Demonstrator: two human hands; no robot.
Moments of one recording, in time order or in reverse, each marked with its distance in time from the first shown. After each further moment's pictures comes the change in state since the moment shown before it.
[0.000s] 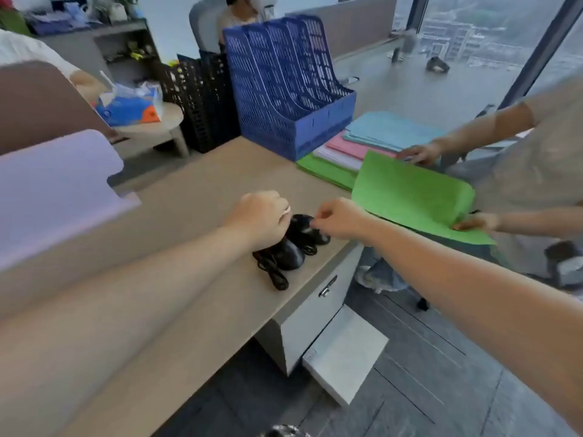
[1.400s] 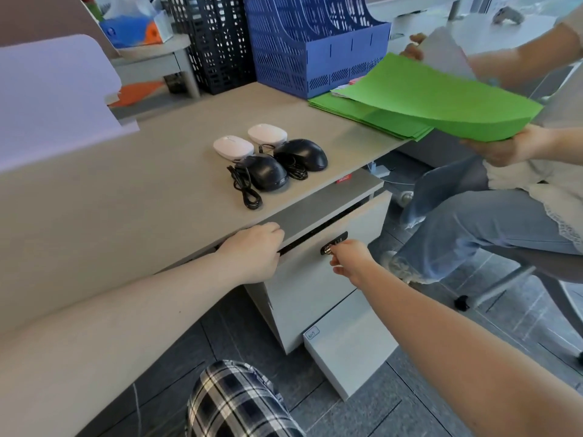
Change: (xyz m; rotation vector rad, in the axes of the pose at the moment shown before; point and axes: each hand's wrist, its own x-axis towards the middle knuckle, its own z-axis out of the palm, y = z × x) left_hand -0.097 0.059 0.185 0.062 -0.271 -0.090; right_hand 0.017 0.187 0.213 0.901 -0.097 0.428
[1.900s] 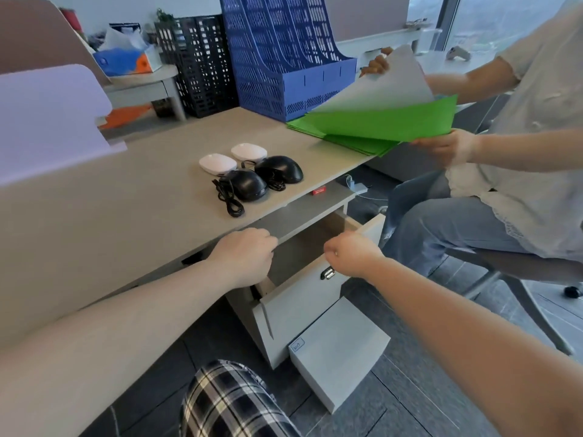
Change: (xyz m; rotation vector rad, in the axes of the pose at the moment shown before) left_hand -0.013 0.026 -0.013 0.103 0.097 0.014; right_hand -0.055 -0.021 -0.060 -1.268 0.041 -0.693
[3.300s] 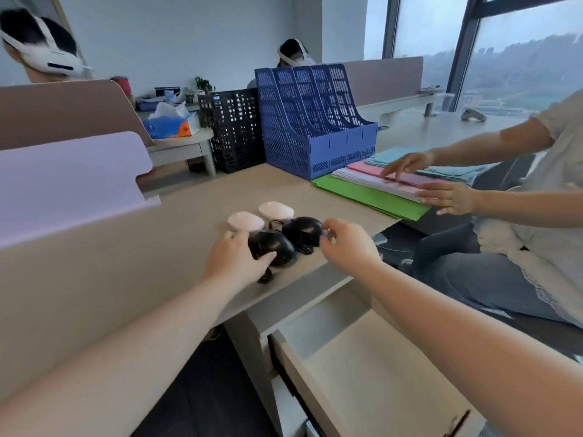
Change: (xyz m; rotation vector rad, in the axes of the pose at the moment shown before) left_hand 0.035 -0.064 -0.053 -0.394 0.280 -0.603; right_hand 0.060 -0.068 -0.097 0.340 0.414 0.044
